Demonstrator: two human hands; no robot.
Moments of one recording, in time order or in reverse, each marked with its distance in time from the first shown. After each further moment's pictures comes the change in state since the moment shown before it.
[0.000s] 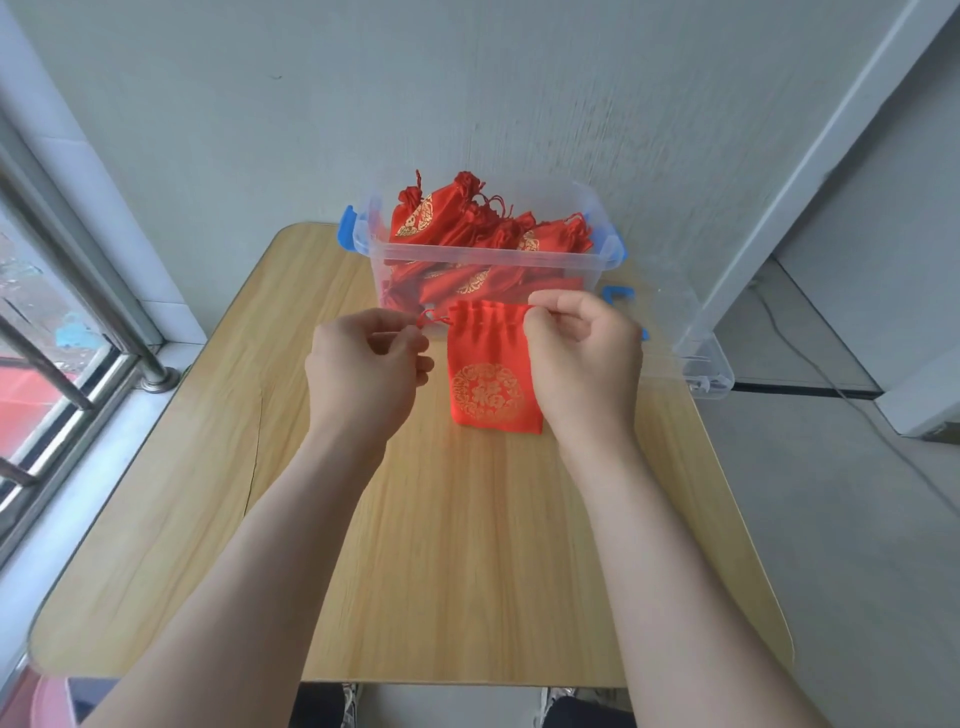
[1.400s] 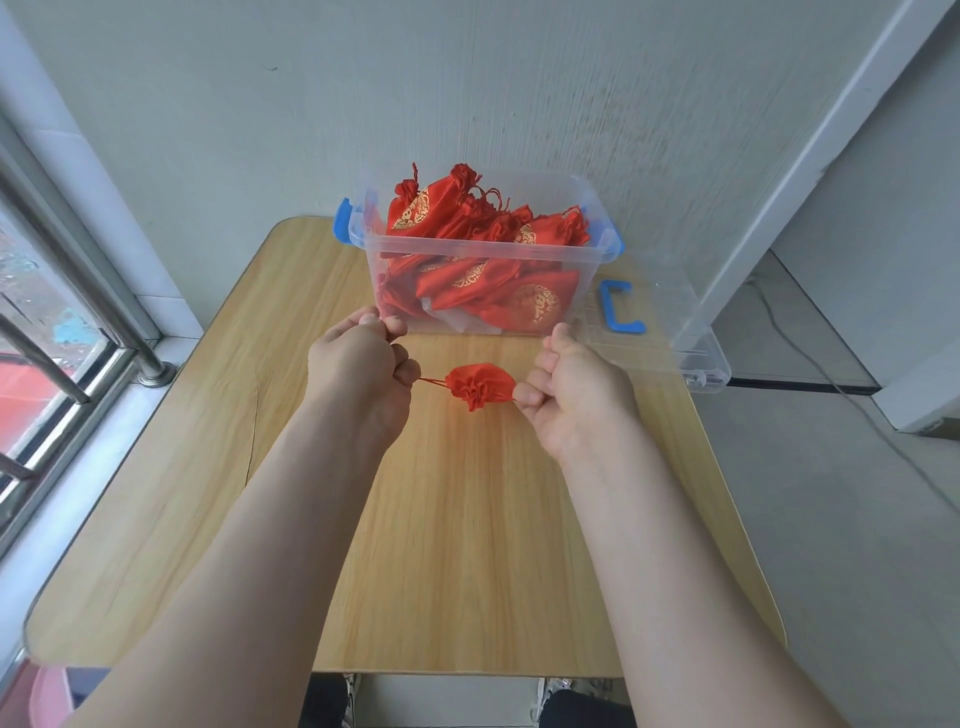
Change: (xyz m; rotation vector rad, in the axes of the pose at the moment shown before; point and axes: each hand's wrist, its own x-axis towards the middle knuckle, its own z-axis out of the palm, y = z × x) left_hand 0.013 0.007 0.015 -0.669 0.083 -0.510; right_hand 0.002 0.002 0.001 0.561 0.012 0.804
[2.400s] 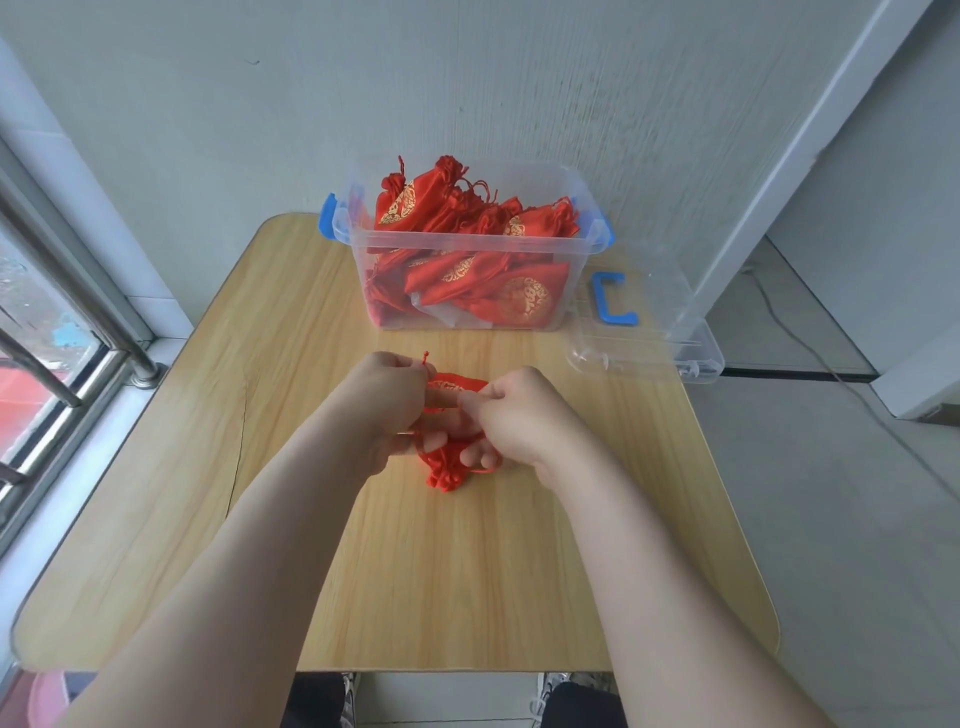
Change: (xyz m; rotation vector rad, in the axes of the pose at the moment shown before) left_hand -0.011 -0.016 -0.008 0.720 -0.269 -0.092; right_hand 0.014 0.030 -0.015 -1.073 -0.369 -0.139
